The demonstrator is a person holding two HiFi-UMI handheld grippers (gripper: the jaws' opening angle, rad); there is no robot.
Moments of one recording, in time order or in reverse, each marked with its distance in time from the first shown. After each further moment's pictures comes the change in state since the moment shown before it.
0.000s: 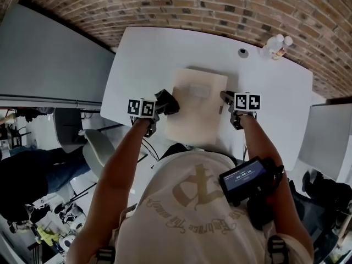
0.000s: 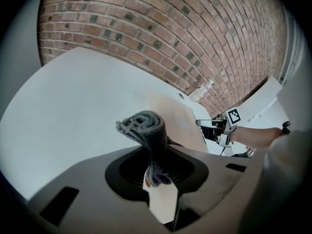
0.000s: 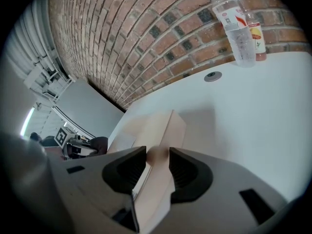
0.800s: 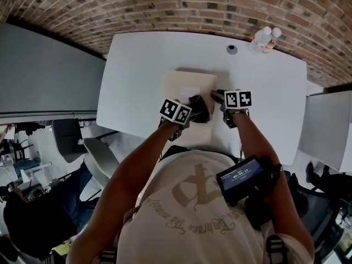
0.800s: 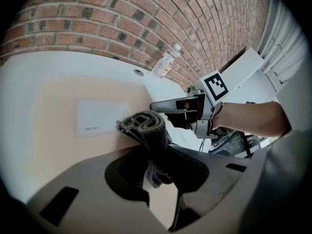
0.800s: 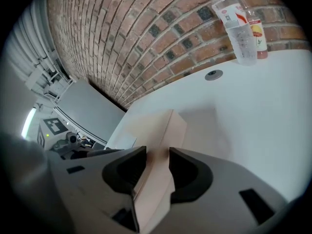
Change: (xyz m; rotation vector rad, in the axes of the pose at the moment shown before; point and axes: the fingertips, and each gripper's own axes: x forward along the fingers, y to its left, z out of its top) left arm 0.102 -0.154 -0.014 0.277 0.211 -0.194; right arm 0.001 0.001 0.000 -0.002 0.010 0.018
